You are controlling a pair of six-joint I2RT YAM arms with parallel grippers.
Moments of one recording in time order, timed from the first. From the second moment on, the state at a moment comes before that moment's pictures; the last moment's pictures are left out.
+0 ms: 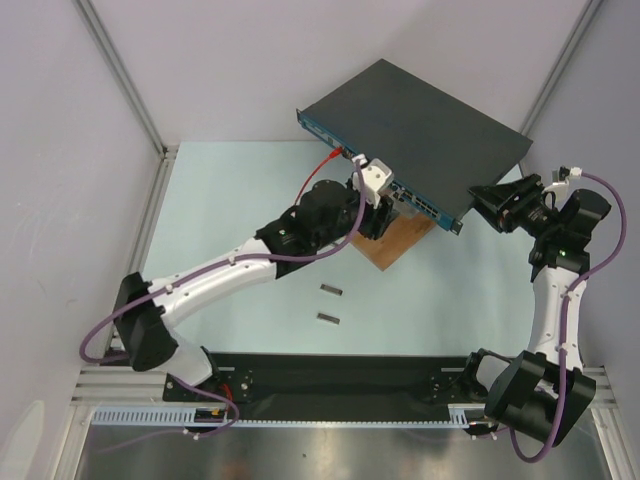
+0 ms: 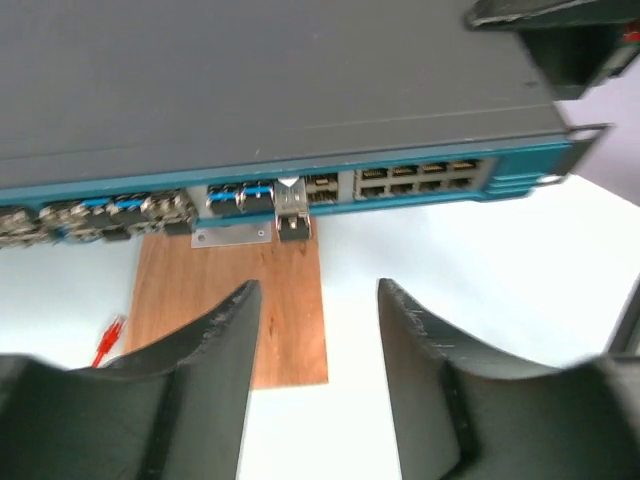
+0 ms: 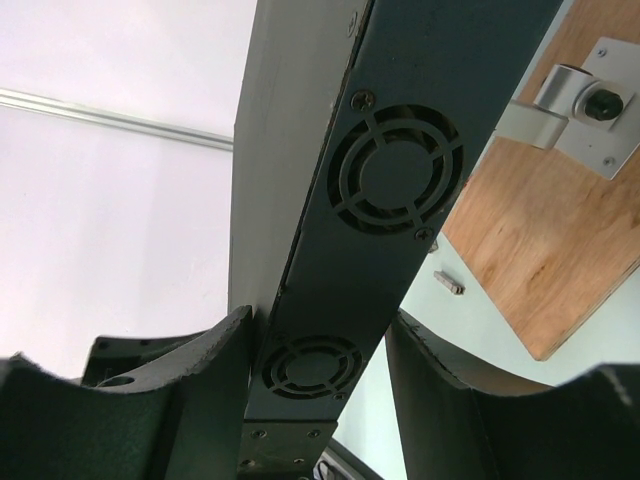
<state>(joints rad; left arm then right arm) -0.97 1.54 1.36 0.01 -0.07 -0.03 -0.44 1.07 0.89 -0.05 -1.00 0.99</state>
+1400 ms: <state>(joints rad) -0.93 1.72 1.67 -0.24 -0.05 -0.04 -0.44 1.08 0.91 -0.09 -1.00 0.95</state>
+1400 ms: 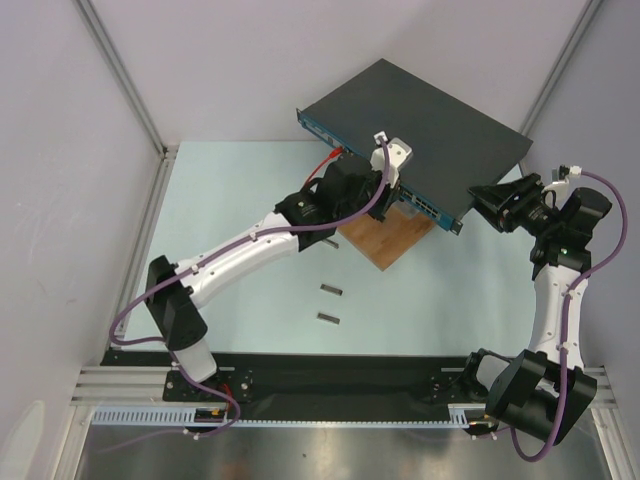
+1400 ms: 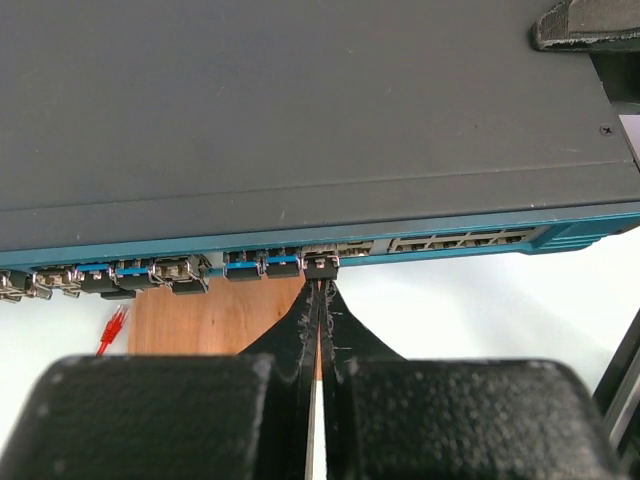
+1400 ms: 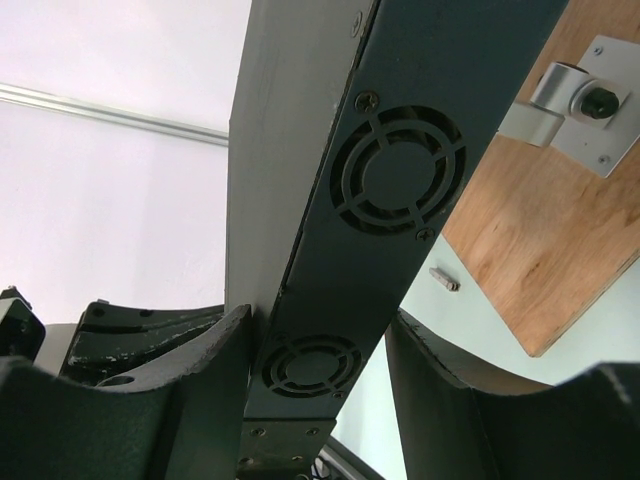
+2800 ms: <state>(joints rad) -0.81 1.39 1.34 -0.24 0.25 0.02 -0.48 1.16 0.99 -0.19 -1.11 0.82</state>
